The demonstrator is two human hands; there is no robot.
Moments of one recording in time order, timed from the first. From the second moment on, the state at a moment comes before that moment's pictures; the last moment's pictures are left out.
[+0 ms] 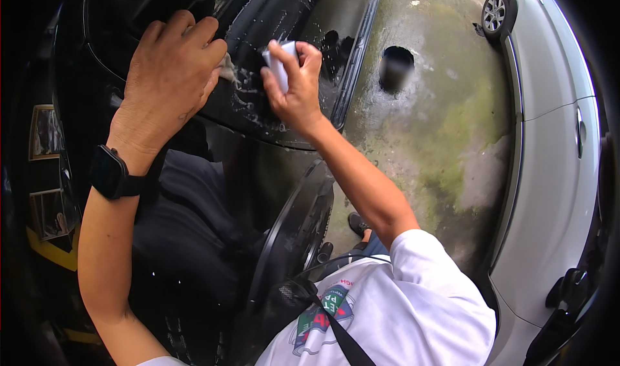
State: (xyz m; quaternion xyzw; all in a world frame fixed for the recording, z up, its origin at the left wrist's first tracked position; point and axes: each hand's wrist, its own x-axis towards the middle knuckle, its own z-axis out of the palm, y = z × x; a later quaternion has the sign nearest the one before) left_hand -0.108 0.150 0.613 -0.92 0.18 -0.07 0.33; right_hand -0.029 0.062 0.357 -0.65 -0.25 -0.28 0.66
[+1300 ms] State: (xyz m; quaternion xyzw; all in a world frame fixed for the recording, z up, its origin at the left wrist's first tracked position) left_hand -0.103 0.145 0.623 -0.88 0.22 -0.26 0.32; right_hand 0.005 0.070 0.354 -0.64 -0.31 -0.32 0.63
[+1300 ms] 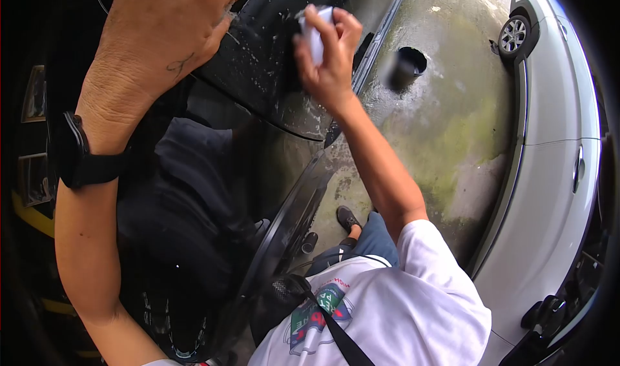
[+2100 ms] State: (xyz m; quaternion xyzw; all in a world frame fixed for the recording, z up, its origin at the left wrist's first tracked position) left_hand -0.101 0.166 0.623 -0.93 0.22 -0.18 0.22; right_hand 0.011 0.067 0.336 -0.65 -0.23 -0.31 0.65
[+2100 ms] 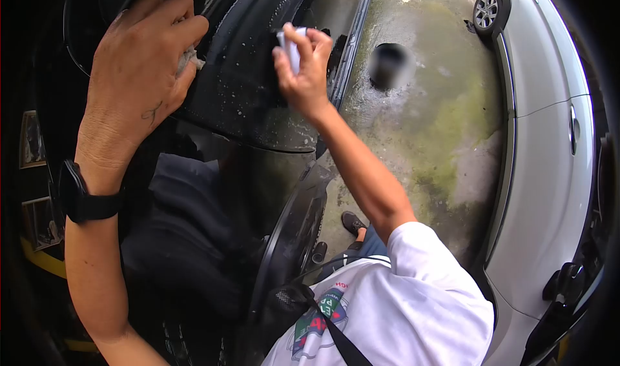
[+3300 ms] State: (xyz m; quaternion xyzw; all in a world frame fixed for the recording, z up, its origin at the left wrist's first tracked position) left_hand -0.105 0.160 0.623 -0.94 0.21 -0.17 0.21; right_hand -0.070 0.045 0.348 -0.64 -0.33 -0.24 0.65
